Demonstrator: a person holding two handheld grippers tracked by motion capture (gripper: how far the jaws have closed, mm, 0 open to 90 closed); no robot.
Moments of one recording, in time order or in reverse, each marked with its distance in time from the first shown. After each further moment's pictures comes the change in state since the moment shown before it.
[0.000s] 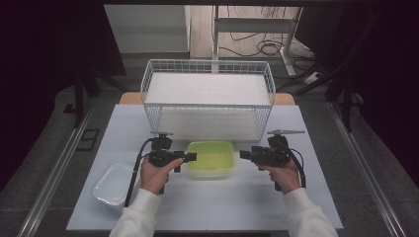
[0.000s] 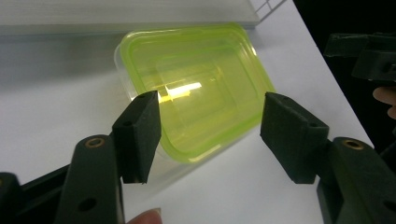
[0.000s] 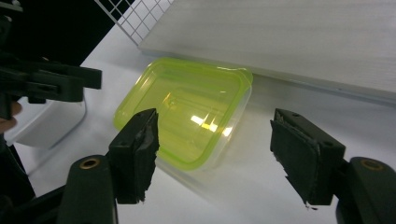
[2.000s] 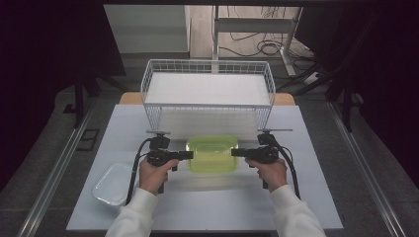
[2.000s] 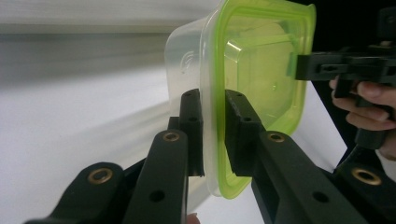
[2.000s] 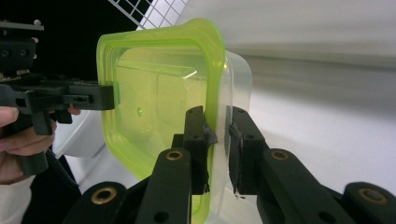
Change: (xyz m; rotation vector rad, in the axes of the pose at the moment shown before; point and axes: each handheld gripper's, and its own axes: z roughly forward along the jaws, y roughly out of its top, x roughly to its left) left arm 0.002 -0.002 -0.007 -0.021 -0.085 -0.020; right arm 0.005 0.005 0.029 0.055 0.120 0.154
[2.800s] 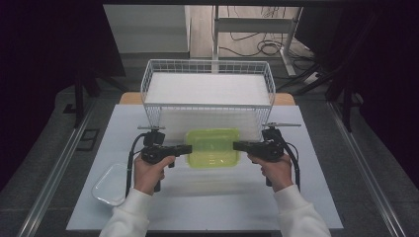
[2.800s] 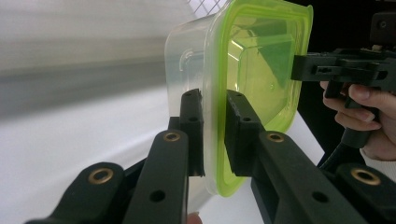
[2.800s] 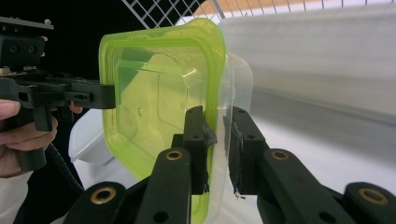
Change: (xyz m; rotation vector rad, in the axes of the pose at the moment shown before) left arm -0.028 0.012 -0.033 -0.080 -0.030 0.062; right arm 0.032 0.012 -0.028 -0.094 0.009 -0.125
